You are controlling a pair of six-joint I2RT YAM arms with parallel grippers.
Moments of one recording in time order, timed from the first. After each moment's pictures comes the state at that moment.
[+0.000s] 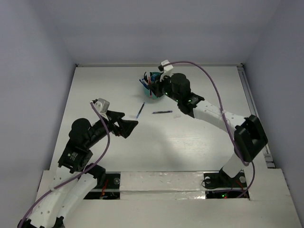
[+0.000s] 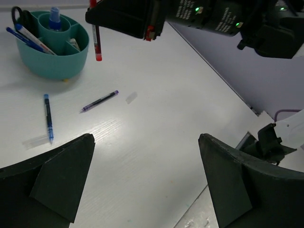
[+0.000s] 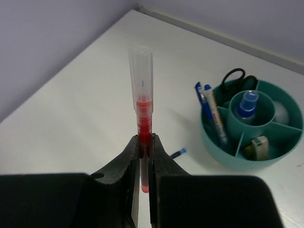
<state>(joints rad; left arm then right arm) -0.43 0.51 0.68 -0.25 0.38 -0.39 0.71 1.61 1.26 0.22 -0.10 0.22</state>
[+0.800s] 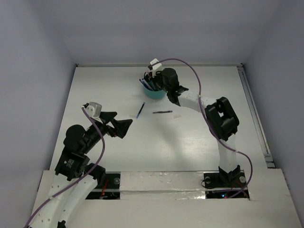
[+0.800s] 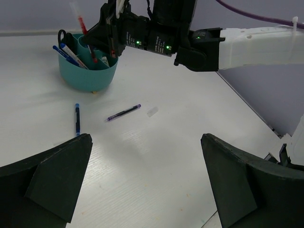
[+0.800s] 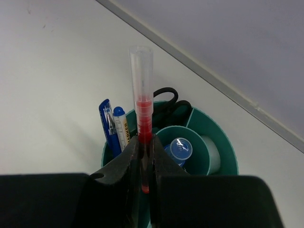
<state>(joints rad) -0.40 0.40 0.66 -0.28 0.26 -0.37 0.60 2.09 1.55 0.37 -0.04 -0.19</state>
